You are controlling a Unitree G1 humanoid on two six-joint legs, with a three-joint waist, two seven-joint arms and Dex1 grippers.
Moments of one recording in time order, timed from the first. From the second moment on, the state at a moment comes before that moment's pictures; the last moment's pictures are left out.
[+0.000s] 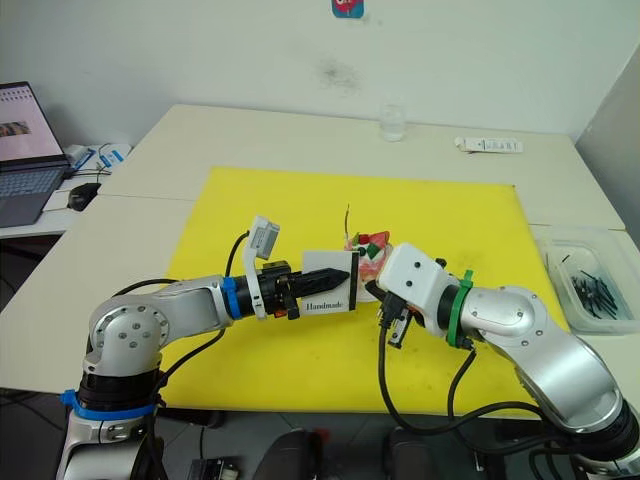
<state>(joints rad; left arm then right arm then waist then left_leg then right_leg) -0.47 0.46 0.07 -0.30 -1.14 1.16 -0.40 -0.43 -0.71 0.22 -0.83 0.35 0.99 0.59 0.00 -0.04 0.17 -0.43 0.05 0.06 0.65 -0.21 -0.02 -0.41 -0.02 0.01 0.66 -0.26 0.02</state>
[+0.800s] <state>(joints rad) -0.48 0.43 0.08 -0.31 -1.15 1.19 -0.40 -0.42 -0.73 0.31 -0.81 0.26 0.90 0.59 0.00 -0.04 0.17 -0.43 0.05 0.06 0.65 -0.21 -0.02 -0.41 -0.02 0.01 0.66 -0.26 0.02</state>
